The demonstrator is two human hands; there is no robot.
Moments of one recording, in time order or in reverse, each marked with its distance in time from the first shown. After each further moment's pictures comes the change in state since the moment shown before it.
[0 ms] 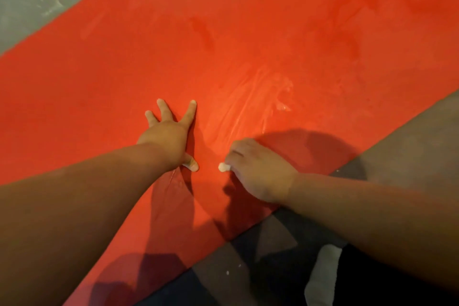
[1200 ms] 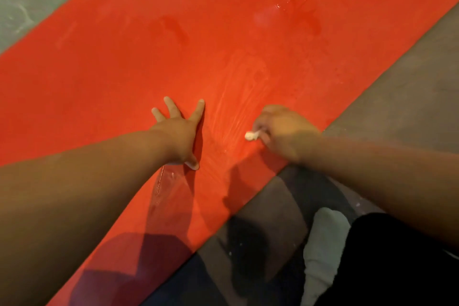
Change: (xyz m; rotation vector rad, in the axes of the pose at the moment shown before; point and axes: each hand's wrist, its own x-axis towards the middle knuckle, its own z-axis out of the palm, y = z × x) left_hand -0.007 0.034 0.008 0.160 -0.057 0.146; right_hand -0.042 0.033 -0.030 0.003 -0.007 0.410
